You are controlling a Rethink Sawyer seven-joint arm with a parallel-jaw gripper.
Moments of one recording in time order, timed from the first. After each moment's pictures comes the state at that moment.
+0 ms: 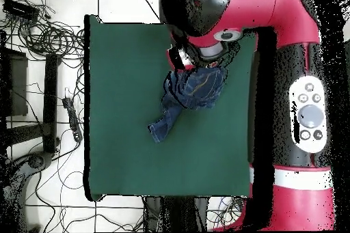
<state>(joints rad) -0.41 -0.61 0.62 0.89 -0.53 1.74 1.40</state>
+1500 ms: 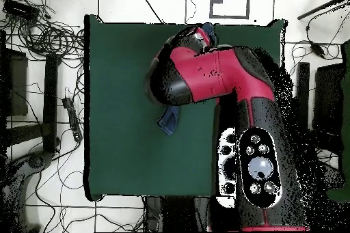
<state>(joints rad) -0.26 -0.77 0.25 1.35 -0.65 0.41 1.51</state>
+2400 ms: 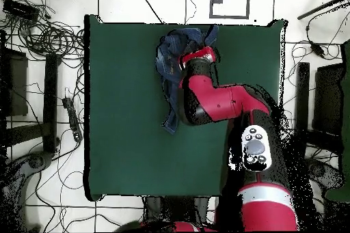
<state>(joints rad) -0.24 -0.48 0.01 1.40 -0.59 -0.36 1.63</state>
